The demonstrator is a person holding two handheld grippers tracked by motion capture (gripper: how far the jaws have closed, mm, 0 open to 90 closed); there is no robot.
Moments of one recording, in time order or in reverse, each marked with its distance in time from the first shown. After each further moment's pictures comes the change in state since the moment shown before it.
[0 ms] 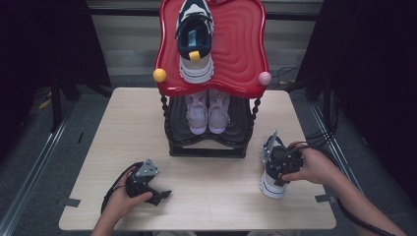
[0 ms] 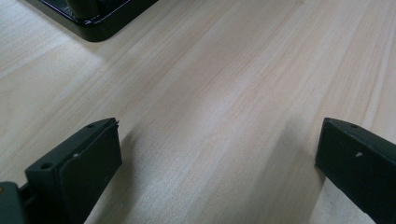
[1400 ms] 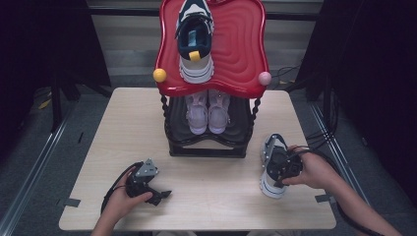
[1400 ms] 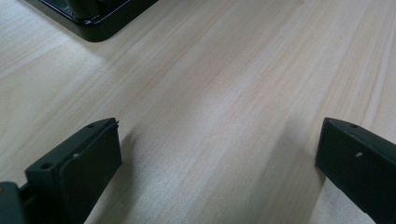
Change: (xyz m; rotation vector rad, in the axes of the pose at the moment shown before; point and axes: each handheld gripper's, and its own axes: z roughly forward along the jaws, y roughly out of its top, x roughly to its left) left arm 0.000 0.000 0.000 0.001 0.001 -0.001; right arm 0.009 -0.001 0.005 0.011 -0.044 -0.046
